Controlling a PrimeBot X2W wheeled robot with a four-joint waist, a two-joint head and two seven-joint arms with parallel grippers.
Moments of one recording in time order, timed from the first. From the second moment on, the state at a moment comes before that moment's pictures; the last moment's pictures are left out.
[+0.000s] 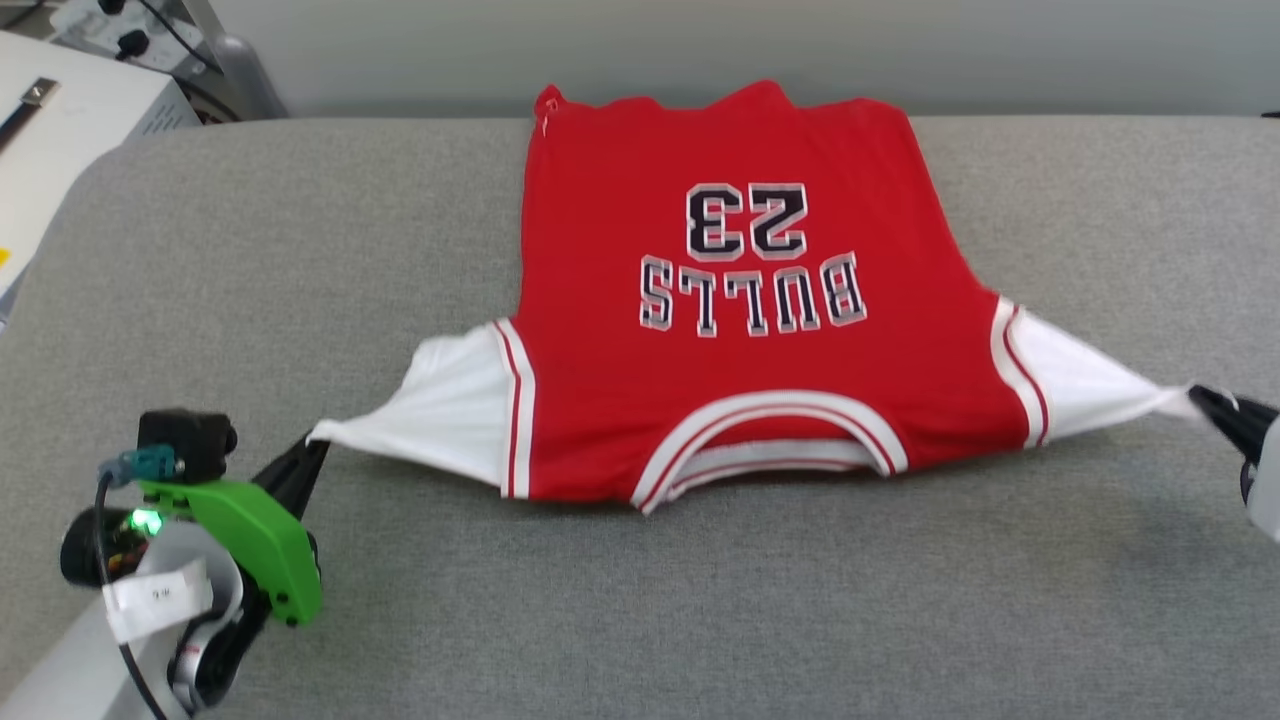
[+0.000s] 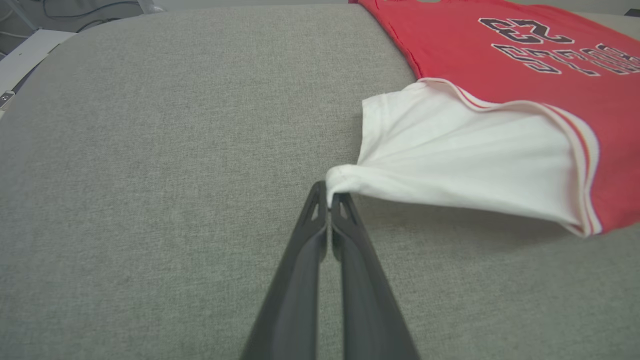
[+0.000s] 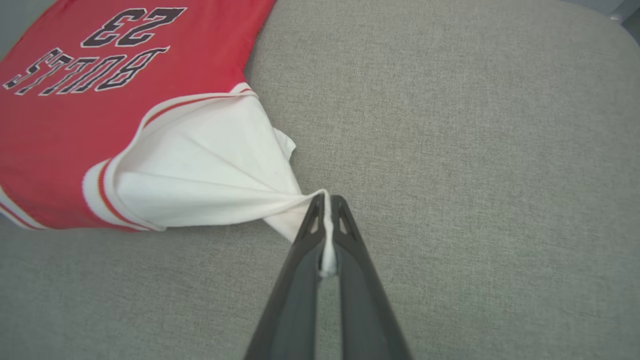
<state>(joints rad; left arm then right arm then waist) -0.38 0.63 -0.57 0.41 -0.83 -0.07 -0.03 -0.46 -0.78 0.49 0.41 0.97 0.13 0.29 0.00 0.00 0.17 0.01</state>
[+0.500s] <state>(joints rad) -0.09 0.69 -0.58 0.21 -0.91 0.00 -0.01 -0.14 -0.87 0.44 0.31 1.06 0.13 0.39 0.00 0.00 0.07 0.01</state>
